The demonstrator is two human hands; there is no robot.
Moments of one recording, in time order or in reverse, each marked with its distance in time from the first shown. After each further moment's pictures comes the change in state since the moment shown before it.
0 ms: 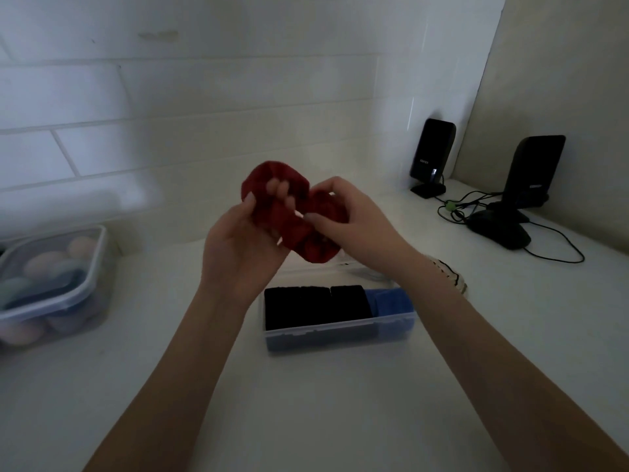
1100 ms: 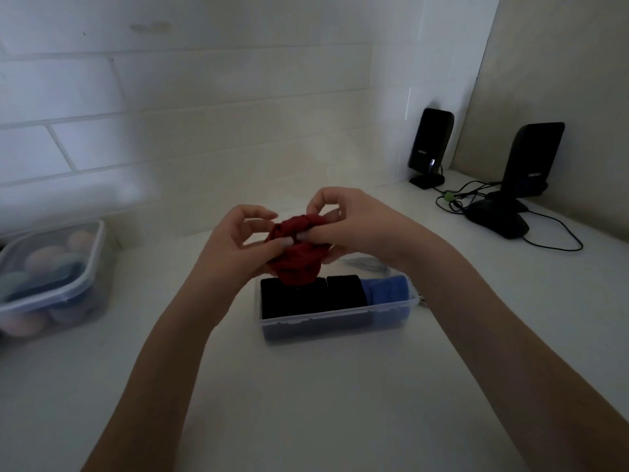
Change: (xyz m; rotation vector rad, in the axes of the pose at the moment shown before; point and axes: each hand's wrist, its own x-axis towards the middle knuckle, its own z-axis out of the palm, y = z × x) left_hand -0.029 0.003 0.005 0.850 0.266 -0.004; right_hand -0.011 -0.020 -0.014 0.243 -0.309 0.299
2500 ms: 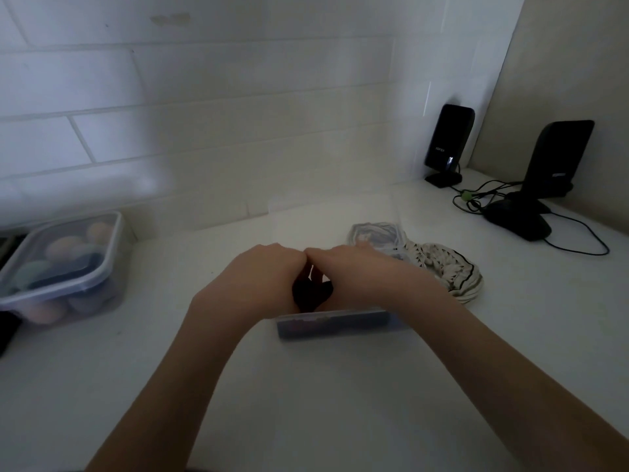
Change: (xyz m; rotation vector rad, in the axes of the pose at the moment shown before) left_hand -0.009 0.028 0.030 1.535 -0.439 -0.162; right_hand 0.007 0.042 0.033 -1.097 -0.236 -0.109
